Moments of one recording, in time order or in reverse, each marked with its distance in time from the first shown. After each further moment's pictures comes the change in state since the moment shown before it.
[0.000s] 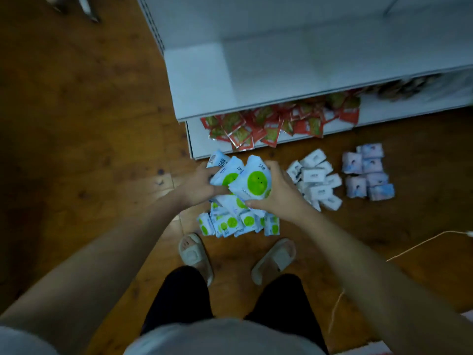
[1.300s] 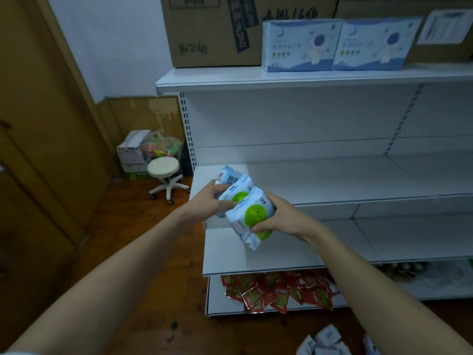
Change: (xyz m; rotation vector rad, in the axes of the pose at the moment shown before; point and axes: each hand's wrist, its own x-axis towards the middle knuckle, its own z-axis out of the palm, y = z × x) left_hand -0.156 0.340 -0.174 0.005 0.498 0.437; right_hand -0.069 -0.266 -0.289 0.289 -0.065 -0.484
